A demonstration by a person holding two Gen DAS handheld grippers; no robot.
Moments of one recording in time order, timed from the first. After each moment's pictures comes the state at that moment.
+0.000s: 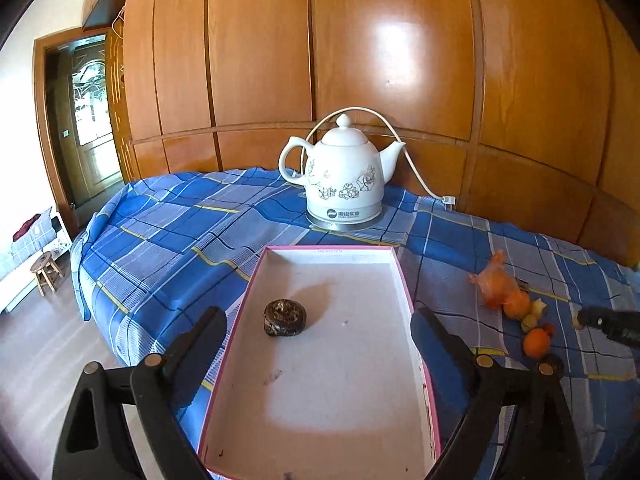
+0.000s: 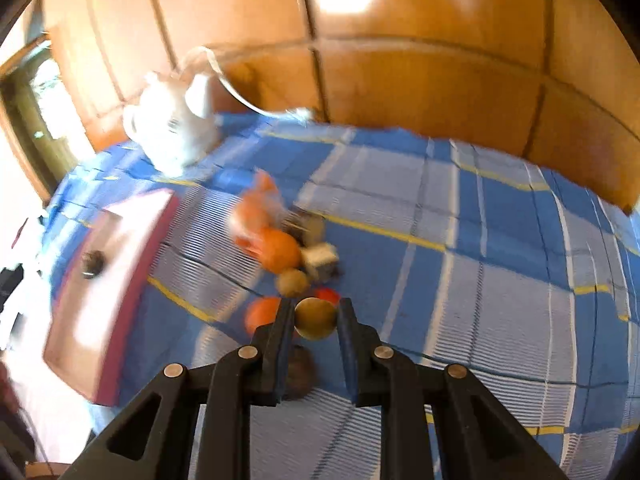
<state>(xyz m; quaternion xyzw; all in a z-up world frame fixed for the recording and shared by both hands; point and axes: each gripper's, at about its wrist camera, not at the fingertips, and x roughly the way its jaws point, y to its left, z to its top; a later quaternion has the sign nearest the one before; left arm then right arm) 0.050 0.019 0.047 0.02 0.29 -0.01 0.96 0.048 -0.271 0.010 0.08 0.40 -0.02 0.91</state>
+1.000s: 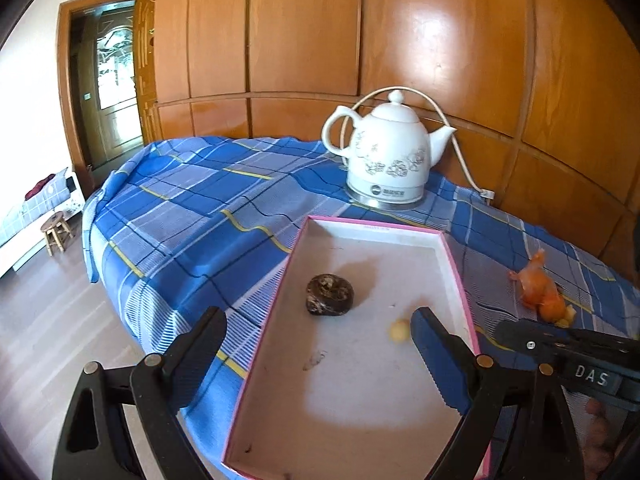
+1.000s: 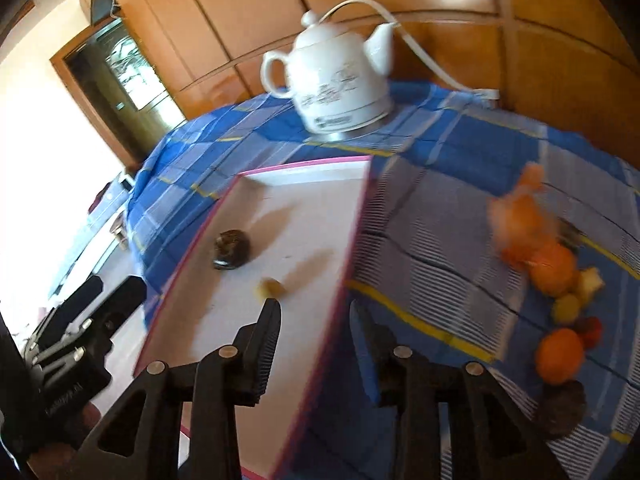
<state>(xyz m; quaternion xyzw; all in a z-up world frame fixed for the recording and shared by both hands) 0.065 0.061 0.022 -0.03 0.32 0.03 0.94 0.108 -0.123 -0.011 0.10 0.43 0.14 0.89</state>
